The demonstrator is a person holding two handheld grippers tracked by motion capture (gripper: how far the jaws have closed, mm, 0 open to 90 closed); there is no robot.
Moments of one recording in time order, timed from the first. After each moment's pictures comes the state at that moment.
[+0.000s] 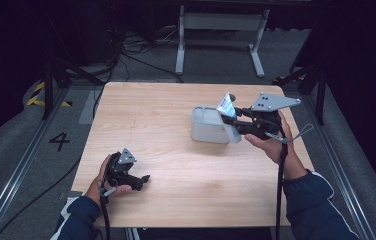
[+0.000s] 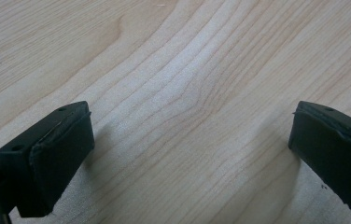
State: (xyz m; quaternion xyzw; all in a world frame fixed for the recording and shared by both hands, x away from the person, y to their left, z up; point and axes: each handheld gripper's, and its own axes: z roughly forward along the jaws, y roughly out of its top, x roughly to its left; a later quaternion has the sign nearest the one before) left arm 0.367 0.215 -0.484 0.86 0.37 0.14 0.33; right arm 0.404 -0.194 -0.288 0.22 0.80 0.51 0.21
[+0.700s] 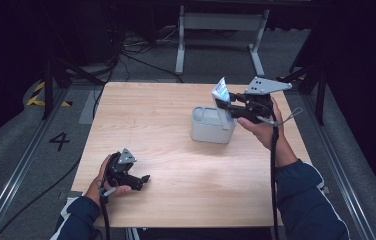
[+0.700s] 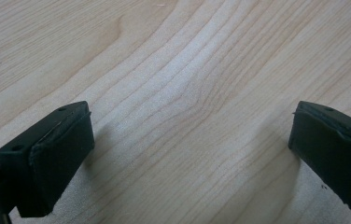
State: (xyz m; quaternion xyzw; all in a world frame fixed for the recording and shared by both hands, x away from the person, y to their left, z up) left arm 0.367 0.215 -0.484 0.86 0.37 0.14 0.33; right arm 0.440 -0.181 -0.280 0.23 0.79 0.53 0.22
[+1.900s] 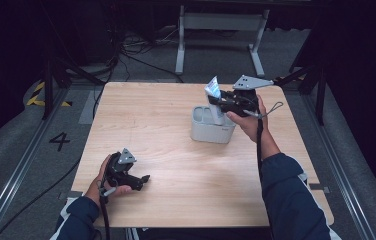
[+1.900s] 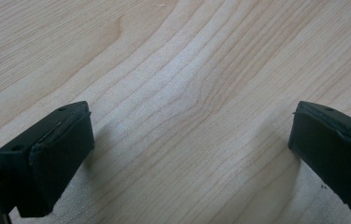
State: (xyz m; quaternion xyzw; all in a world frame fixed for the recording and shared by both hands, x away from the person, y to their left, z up) left arm 0.366 0.215 -0.483 0.86 0.37 0.13 0.33; right arm 0.487 -0.167 -0.318 0.26 0.78 0.53 0.21
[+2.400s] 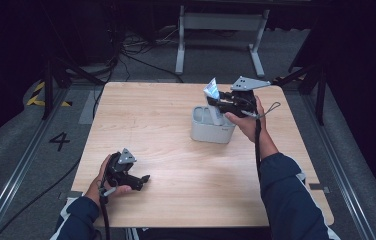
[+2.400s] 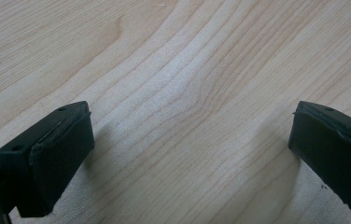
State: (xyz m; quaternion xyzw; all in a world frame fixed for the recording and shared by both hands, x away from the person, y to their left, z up) left arm 0.367 0.215 -0.483 0.86 0.37 0.13 0.33; right arm 0.491 -0.165 -0.325 0.26 0.78 0.53 0.21
